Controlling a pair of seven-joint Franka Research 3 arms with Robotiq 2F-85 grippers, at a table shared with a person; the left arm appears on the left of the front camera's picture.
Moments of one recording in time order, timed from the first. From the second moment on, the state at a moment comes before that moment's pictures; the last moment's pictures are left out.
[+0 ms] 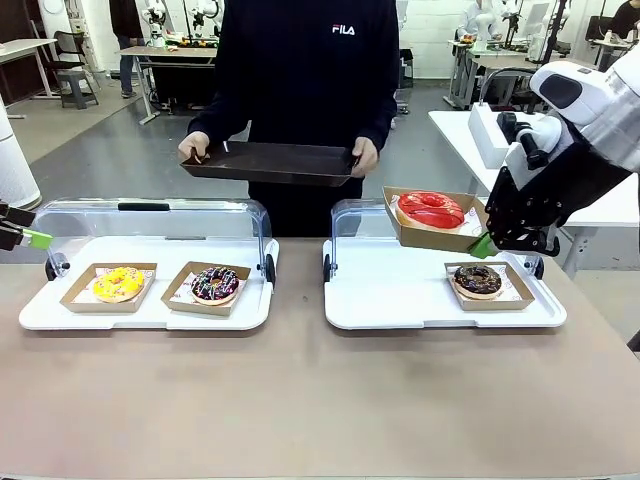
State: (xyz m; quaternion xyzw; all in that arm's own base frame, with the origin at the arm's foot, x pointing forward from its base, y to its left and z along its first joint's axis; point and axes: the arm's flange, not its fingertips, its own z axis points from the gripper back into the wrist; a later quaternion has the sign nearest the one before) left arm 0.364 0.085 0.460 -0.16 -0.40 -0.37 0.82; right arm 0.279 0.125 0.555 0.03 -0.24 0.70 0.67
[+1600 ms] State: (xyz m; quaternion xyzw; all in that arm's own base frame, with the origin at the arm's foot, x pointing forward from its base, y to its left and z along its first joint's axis) left arm 0.364 0.085 0.460 -0.16 -0.40 -0.37 0.82; right arm 0.279 0.125 0.555 0.03 -0.24 0.70 0.67
